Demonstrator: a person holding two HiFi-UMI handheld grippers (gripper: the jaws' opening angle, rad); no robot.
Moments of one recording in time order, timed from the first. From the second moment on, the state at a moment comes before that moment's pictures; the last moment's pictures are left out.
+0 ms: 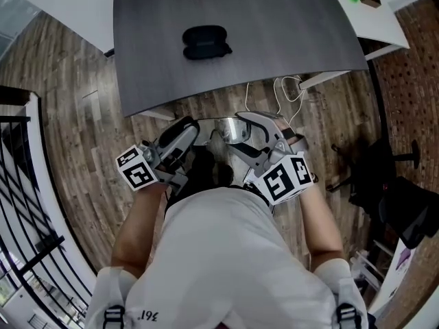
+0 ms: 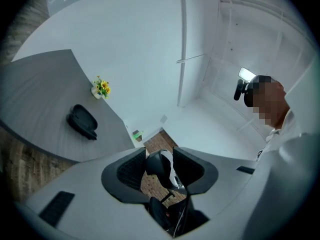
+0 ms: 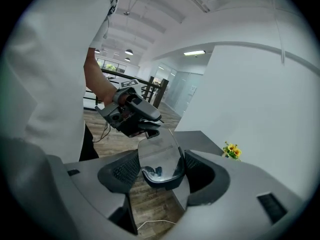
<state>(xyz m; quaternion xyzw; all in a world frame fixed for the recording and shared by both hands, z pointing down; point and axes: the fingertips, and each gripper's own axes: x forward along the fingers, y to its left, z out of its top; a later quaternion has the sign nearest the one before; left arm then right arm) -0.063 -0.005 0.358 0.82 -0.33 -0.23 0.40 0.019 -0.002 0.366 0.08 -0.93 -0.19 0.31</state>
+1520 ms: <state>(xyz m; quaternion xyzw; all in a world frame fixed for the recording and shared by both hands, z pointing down) -0.152 -0.214 0.449 0.74 -0.46 -0.19 0.44 -0.060 -0.221 0.459 0.03 -0.92 -0.17 0.35</state>
